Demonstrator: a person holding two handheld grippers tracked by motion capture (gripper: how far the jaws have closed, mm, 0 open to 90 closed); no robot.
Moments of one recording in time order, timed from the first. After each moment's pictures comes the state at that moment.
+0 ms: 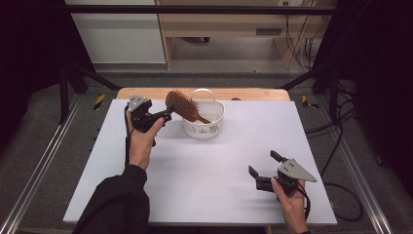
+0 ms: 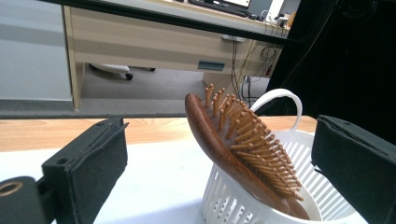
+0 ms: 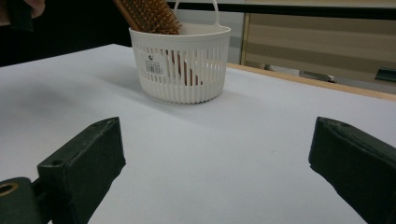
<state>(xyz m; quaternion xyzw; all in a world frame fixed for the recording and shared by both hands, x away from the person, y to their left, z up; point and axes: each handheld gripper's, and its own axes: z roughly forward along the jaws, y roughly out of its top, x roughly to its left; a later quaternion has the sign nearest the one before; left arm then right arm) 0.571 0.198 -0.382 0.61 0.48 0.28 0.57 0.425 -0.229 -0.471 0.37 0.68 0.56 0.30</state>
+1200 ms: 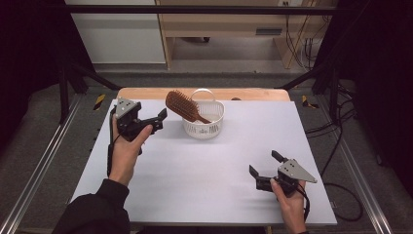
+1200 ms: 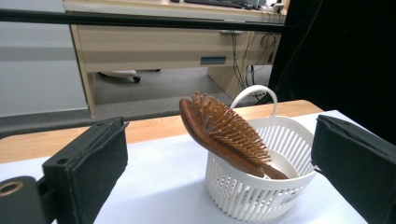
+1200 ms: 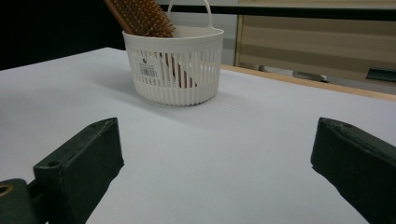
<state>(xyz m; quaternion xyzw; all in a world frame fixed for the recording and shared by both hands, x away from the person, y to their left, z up) 0.517 0.209 -0.338 0.64 0.45 0.30 0.54 0.424 -0.229 -0.470 0.38 0.67 0.56 0.31</state>
